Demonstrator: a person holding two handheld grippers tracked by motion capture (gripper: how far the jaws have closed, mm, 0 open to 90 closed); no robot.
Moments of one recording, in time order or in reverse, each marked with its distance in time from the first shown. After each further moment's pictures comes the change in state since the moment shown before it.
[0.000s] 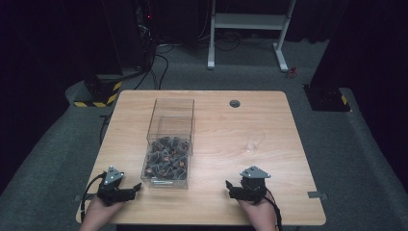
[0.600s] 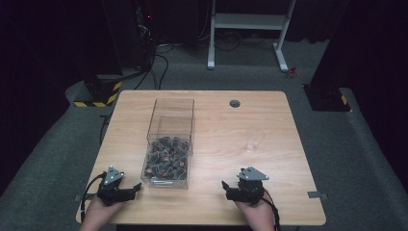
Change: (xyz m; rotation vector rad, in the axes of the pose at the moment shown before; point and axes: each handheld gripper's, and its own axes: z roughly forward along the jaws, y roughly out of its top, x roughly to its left) left arm 0.000 0.000 0.000 0.000 -0.001 0.000; right arm 0.013 0.008 -0.008 -0.053 0.034 -0.046
